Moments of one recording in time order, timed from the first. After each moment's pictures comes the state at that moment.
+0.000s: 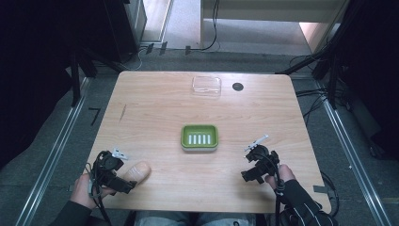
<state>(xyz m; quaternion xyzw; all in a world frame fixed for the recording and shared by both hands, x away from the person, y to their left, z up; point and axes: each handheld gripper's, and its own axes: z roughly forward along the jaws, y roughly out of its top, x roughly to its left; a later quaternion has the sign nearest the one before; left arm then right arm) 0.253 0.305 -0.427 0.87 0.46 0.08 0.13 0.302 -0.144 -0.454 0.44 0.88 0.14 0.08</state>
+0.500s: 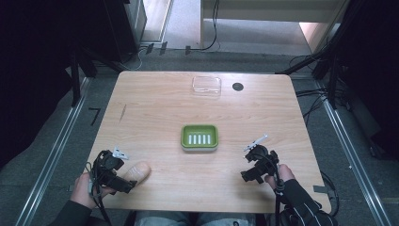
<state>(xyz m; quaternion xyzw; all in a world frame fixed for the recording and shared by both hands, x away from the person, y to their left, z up) 0.254 0.305 -0.425 0.87 0.46 0.09 0.13 0.302 -0.143 -0.454 0.44 0.89 0.13 0.08</state>
